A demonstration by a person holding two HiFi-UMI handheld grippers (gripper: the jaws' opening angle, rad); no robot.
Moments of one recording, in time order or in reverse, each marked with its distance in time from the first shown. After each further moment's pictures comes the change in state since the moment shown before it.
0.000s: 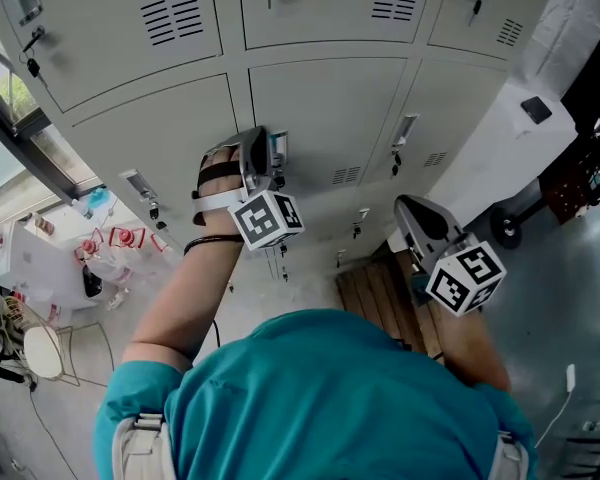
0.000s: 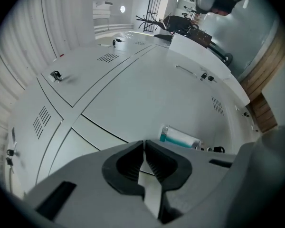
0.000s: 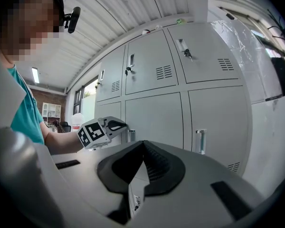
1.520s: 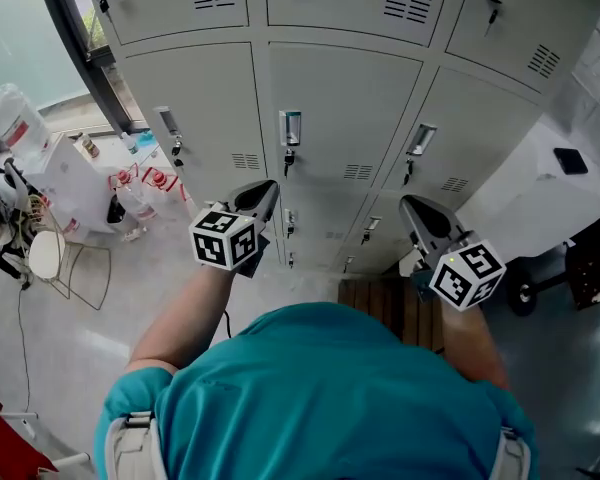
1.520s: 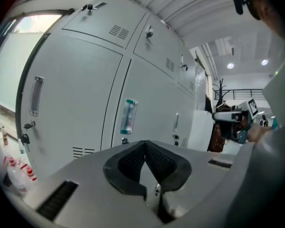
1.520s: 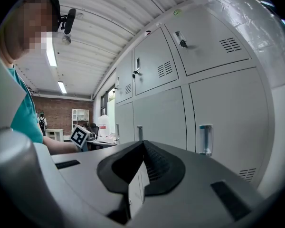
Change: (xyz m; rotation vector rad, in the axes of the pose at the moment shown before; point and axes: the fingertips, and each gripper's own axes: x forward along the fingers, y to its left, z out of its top) left arm -0.116 -0.100 -0.001 -1.321 -0.025 -0.308; right arm -0.026 -0.047 -0.014 -0.010 0.013 0.338
